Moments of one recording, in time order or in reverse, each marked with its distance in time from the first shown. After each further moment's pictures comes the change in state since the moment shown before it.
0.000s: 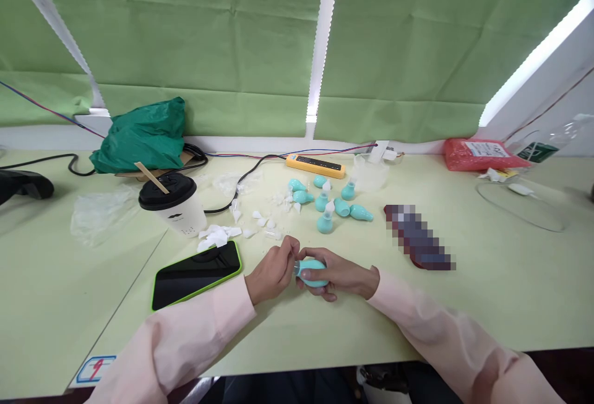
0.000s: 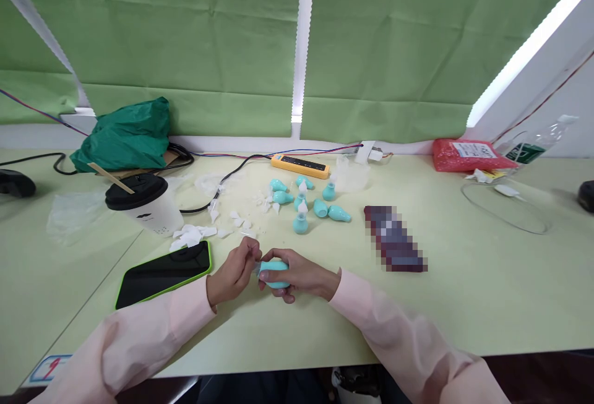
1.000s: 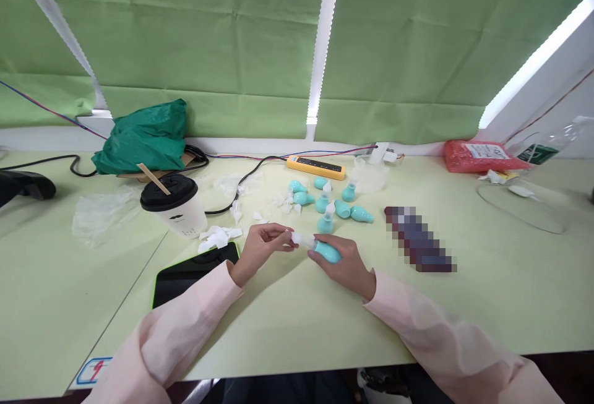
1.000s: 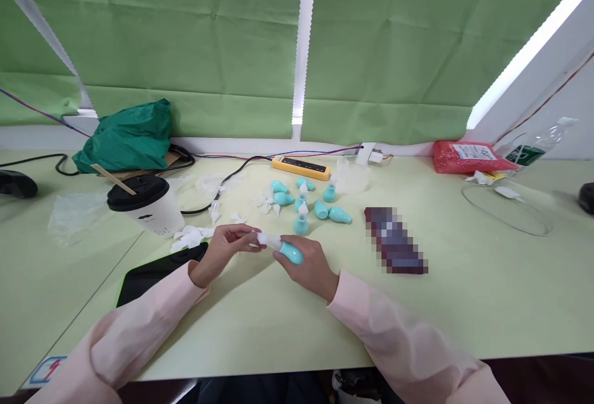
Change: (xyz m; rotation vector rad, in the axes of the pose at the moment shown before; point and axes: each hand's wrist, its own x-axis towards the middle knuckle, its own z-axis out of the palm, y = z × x) left_hand 0.020 -0.006 -0.028 -0.563 0.189 -0.291; right_hand 0.012 0.025 -0.020 -1.028 0.853 -0.850
